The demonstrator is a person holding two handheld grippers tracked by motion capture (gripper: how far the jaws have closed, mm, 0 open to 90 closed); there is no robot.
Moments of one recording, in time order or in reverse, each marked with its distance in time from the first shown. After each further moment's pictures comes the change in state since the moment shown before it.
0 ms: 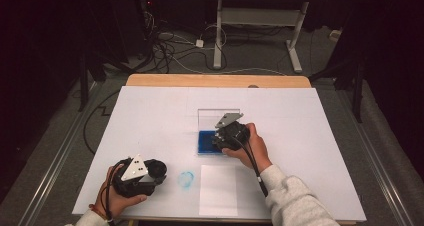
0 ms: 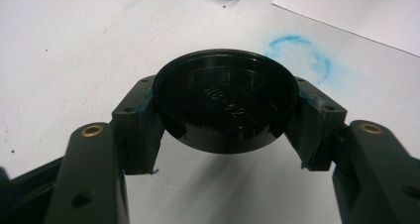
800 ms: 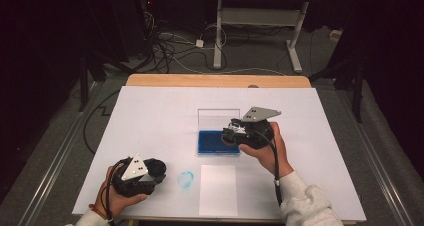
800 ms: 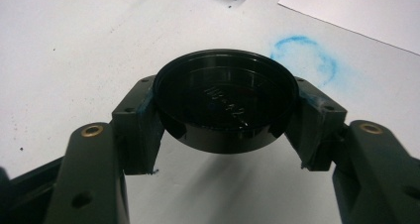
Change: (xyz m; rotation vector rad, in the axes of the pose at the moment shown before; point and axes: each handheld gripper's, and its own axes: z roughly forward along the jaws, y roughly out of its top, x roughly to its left) left arm 0.000 0.001 0.000 0.005 0.017 -0.003; right arm -0.018 -0.011 -0.073 -0.245 0.050 0.117
